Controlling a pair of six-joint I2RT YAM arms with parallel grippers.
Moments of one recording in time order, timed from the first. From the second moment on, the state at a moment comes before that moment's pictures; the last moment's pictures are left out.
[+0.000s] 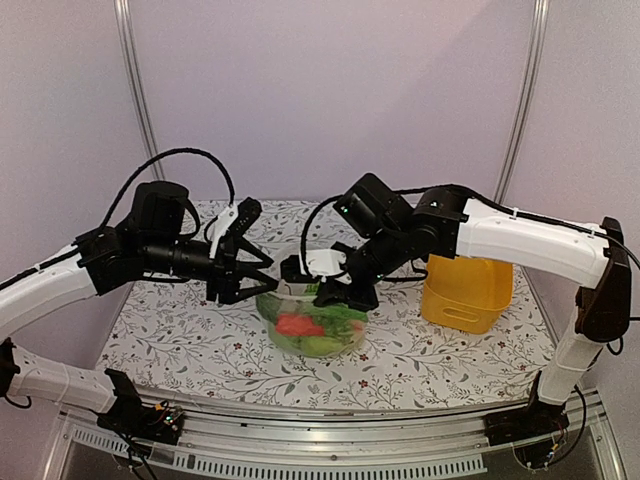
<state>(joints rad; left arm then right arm) -0.77 1.09 0.99 -0.38 0.51 0.10 1.07 1.74 1.63 -0.80 -0.28 -0.65</state>
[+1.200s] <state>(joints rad) -1.21 1.17 0.95 -0.42 0.22 0.19 1.01 1.74 1.57 -0.76 -0.32 -0.63</state>
